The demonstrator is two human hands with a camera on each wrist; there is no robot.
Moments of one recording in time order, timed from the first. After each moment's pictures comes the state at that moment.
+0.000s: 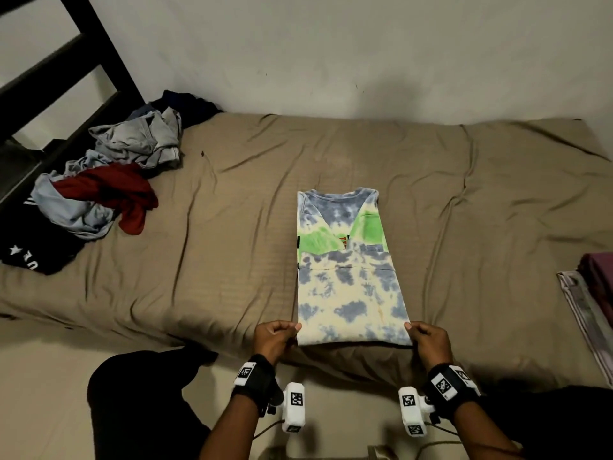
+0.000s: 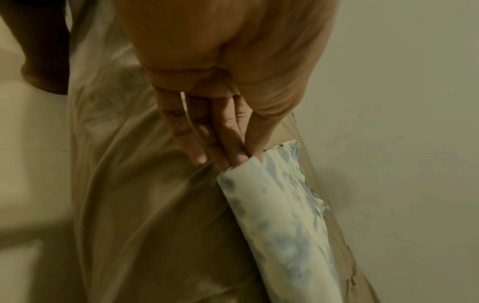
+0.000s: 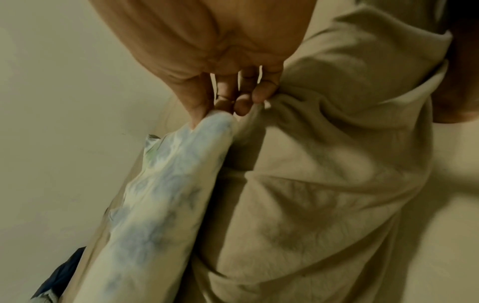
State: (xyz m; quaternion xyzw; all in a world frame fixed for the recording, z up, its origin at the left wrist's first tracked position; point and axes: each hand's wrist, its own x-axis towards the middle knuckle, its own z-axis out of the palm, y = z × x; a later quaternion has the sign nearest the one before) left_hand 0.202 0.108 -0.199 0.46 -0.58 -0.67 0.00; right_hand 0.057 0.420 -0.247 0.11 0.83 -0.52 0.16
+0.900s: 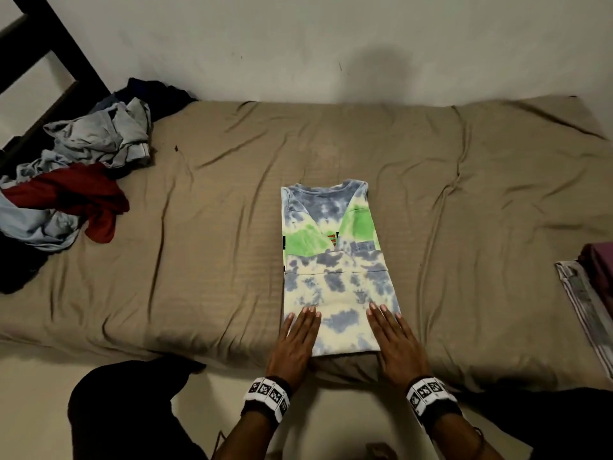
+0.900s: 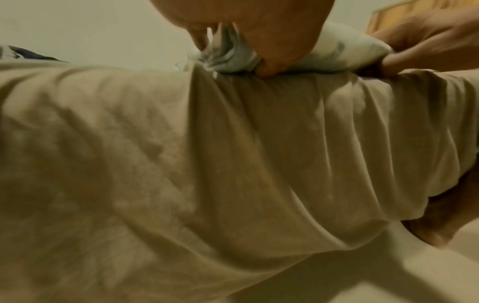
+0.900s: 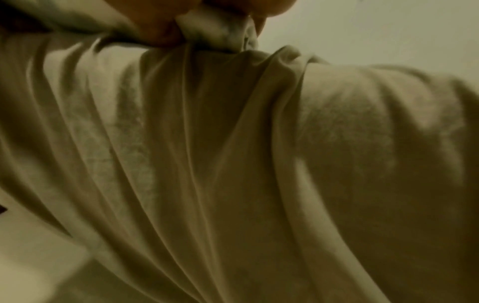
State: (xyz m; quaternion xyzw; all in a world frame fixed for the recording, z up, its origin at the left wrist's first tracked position) left_hand 0.184 0.135 -0.250 -0.05 -0.99 -0.13 -0.03; right_hand 0.074 0.397 -0.255 -0.40 0.91 -0.10 0.06
